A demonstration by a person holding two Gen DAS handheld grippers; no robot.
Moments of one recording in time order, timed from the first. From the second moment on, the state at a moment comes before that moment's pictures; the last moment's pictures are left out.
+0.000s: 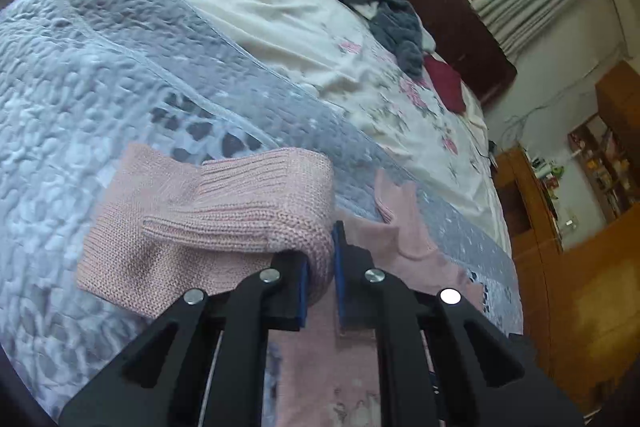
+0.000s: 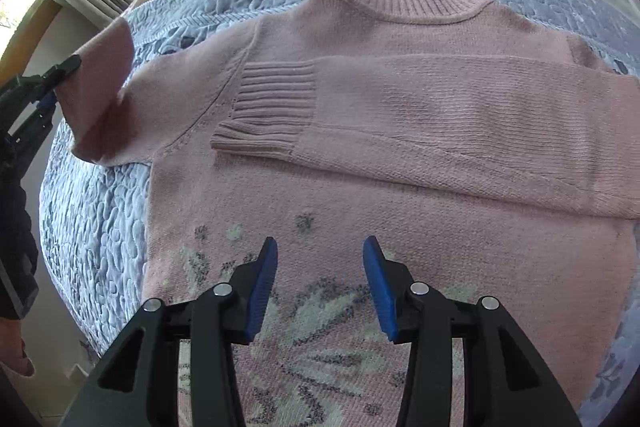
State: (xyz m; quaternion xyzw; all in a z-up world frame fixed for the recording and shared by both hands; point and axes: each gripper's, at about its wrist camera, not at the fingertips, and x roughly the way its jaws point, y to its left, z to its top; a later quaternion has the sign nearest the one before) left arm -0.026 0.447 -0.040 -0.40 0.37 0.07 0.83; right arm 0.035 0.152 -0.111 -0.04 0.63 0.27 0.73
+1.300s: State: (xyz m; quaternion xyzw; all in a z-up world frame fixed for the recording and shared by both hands) left arm -0.026 0.468 -0.134 -0.26 0.54 0.16 0.79; right arm 0.108 0.270 -0.130 0.08 0.69 0.33 0.63
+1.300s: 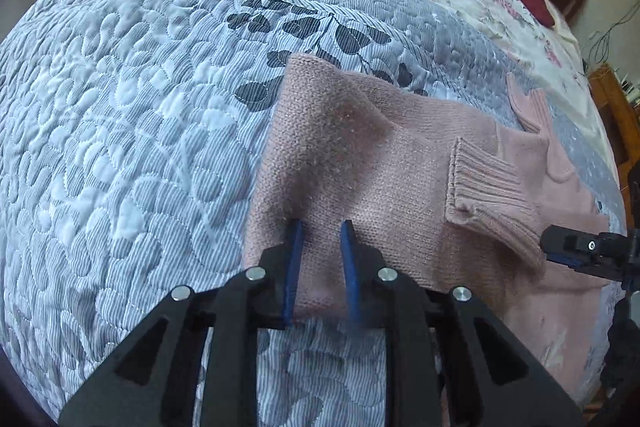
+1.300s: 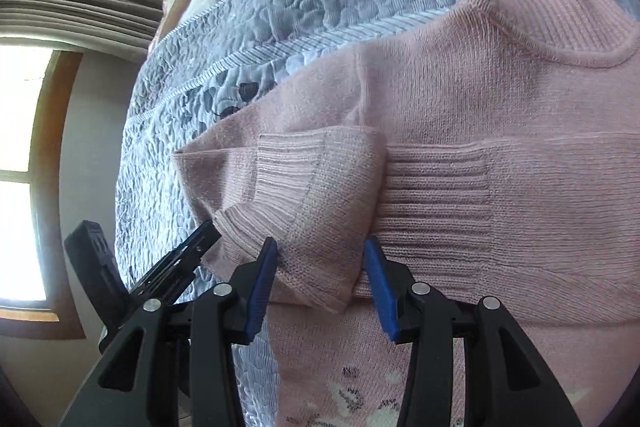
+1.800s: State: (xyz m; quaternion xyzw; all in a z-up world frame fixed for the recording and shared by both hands) left arm -0.038 0.473 -0.091 -0.32 0.48 0.15 0.80; right arm 0.114 0.253 -0.084 0.09 0.64 0.37 0.66
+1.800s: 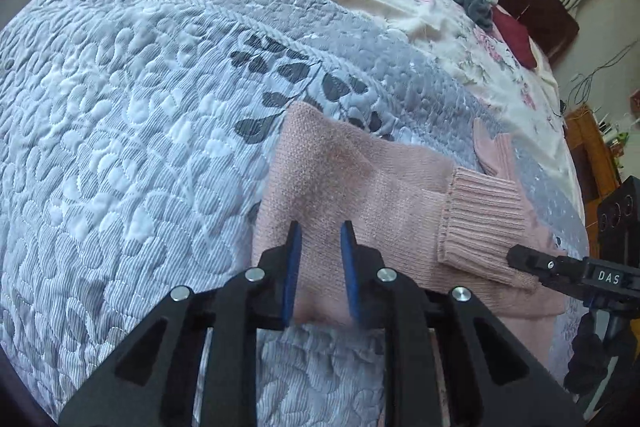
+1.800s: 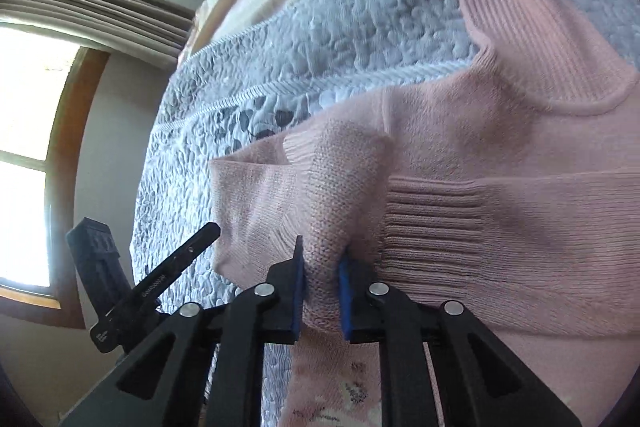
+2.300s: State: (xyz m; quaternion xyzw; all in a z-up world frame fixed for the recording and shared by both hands) left arm 0.033 0.370 -0.098 -0.27 0.51 0.05 0.81; right arm 0.162 0.103 -0.083 0.09 0.63 0.28 0.72
